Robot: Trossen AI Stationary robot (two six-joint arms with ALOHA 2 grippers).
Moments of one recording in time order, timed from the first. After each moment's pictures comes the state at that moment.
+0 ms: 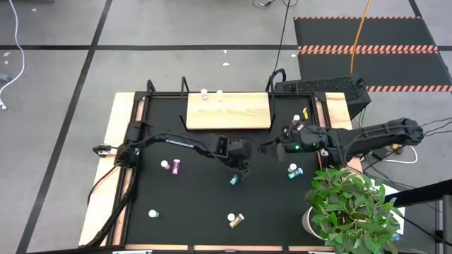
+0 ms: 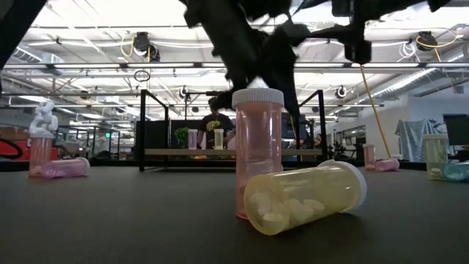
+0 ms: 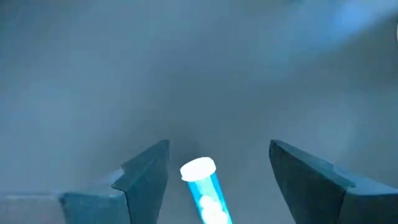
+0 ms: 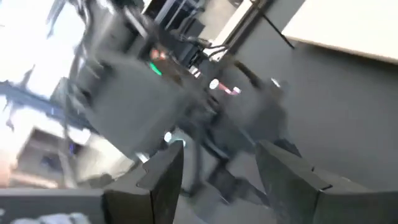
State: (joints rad) left arm -0.06 2.08 1.63 -0.57 0.05 -0.64; right arm 0.11 0.93 0.63 0.00 0.13 1.01
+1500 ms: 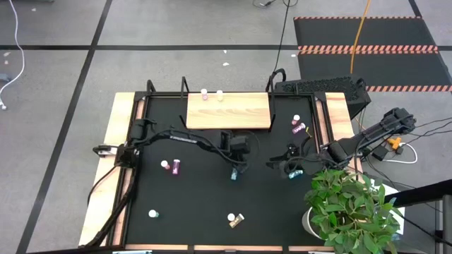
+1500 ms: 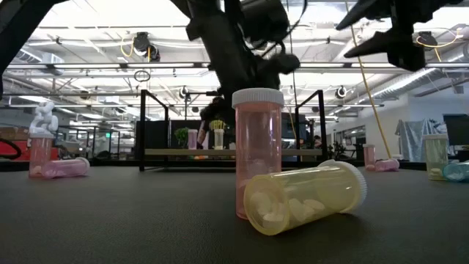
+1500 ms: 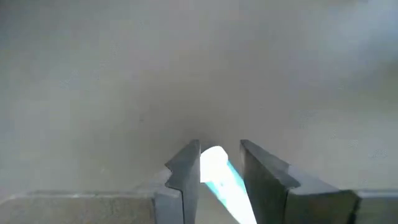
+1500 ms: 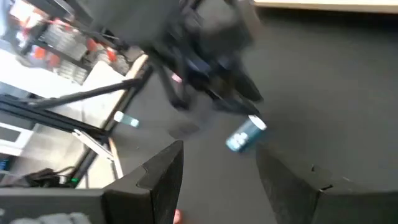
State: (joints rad) left arm 0.01 2.09 1.62 -0.66 0.04 -0.71; right arm 0.44 0.95 0.63 -0.28 0.52 1.22
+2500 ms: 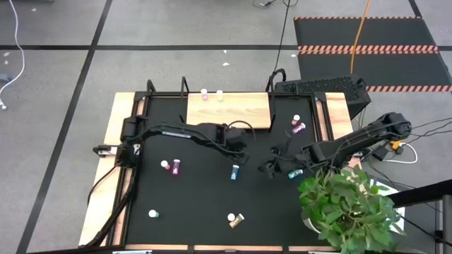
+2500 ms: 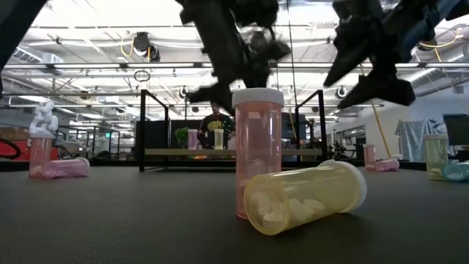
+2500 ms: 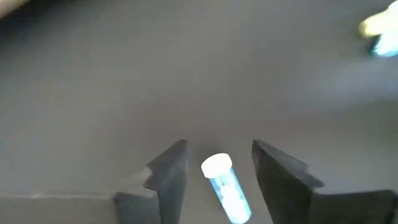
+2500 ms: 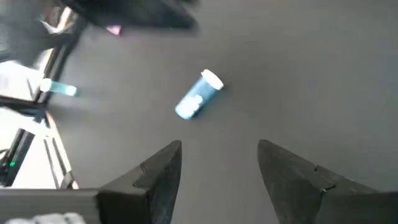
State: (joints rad) left arm 0.03 2.03 1.63 -0.72 -0.02 -0.91; right arm 0.29 1.18 0.63 -0.24 0.27 1.22
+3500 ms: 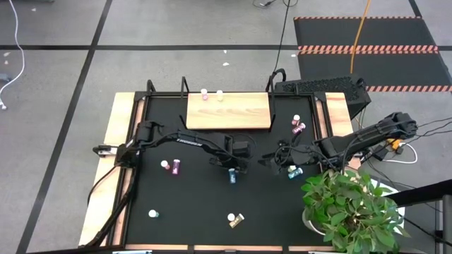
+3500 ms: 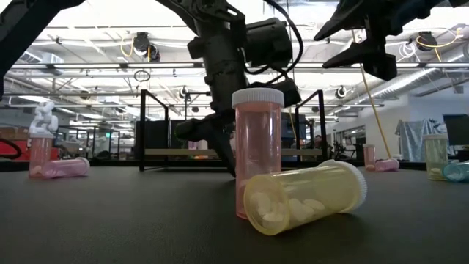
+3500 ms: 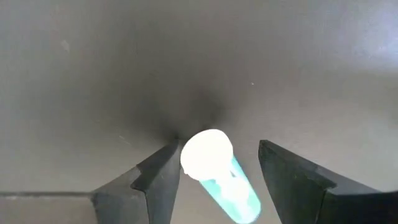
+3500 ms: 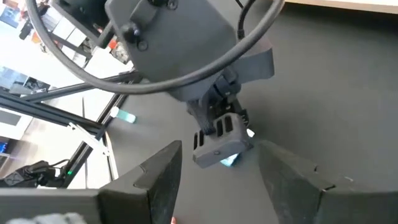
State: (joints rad) left arm -0.01 2.18 1.63 -0.72 0.23 -1.19; right arm 0.28 1.03 0.63 -0.15 0.34 1.08
